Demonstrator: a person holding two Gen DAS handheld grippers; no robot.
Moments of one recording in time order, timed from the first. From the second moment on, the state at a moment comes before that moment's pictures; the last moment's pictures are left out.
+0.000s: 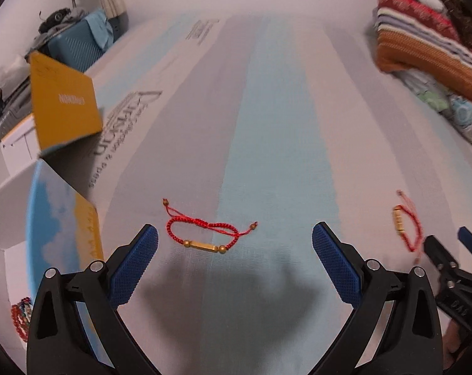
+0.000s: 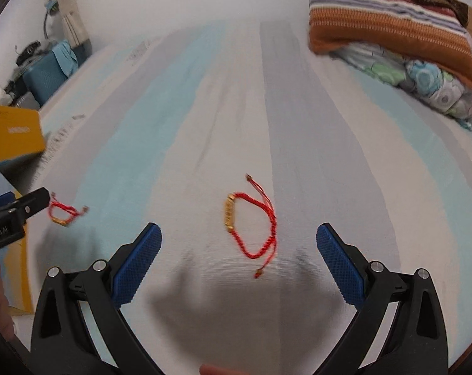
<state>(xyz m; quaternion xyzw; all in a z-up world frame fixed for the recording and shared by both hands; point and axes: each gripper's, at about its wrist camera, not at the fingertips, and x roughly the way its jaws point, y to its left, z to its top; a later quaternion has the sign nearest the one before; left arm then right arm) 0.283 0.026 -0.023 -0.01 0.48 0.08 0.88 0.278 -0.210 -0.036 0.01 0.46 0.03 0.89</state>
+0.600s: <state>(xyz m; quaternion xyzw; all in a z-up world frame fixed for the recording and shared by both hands) 0.318 0.059 -0.093 -0.04 0.50 0.12 0.86 0.323 -0.223 -0.085 0.03 0.51 0.03 0.86</state>
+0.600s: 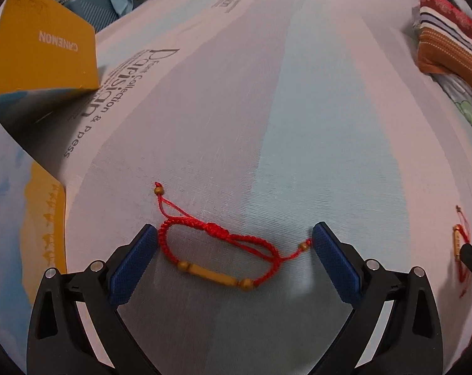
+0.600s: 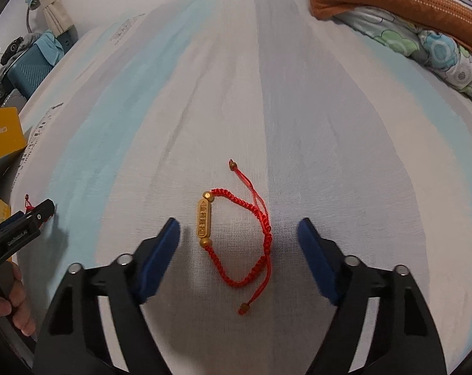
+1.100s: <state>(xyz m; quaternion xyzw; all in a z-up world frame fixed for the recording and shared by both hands) 0.316 0.056 -0.097 -0.03 0.50 0.13 0.85 0.325 -0.221 -0.095 0.01 0.52 0.01 0.85</state>
